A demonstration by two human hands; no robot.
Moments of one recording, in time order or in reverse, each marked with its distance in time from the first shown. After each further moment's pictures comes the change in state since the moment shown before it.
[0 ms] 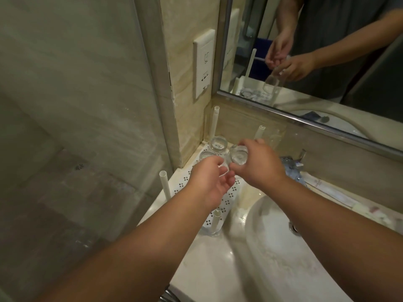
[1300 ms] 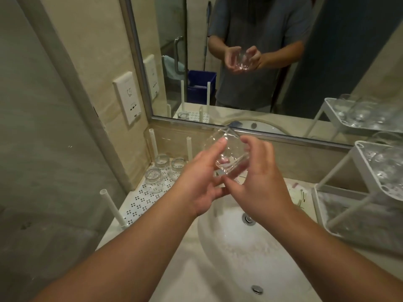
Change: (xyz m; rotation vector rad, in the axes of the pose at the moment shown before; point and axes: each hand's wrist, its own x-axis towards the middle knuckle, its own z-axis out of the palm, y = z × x) left_hand -0.110 -0.067 0.094 0.293 -0.504 0.107; right_hand -0.172 0.050 -0.123 0.187 0.509 -0.027
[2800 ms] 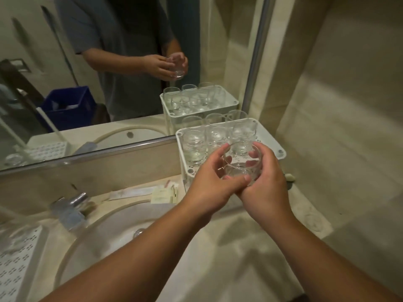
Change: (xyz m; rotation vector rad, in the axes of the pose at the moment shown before) left_hand 0.040 -0.225 0.330 0.636 -0.585 0.181; right_hand -0.113 0.267 -0.260 0.093 0.464 0.562
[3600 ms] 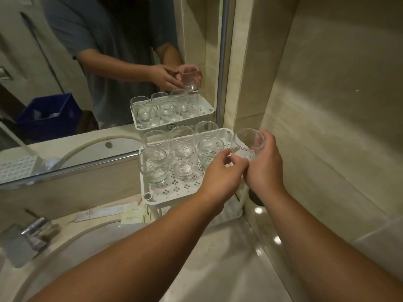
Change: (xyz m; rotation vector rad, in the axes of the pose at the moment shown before) left_hand 0.119 -0.011 0.103 0.111 0.071 -0.152; right_hand 0.133 0.088 -0.035 -0.022 0.159 0.140
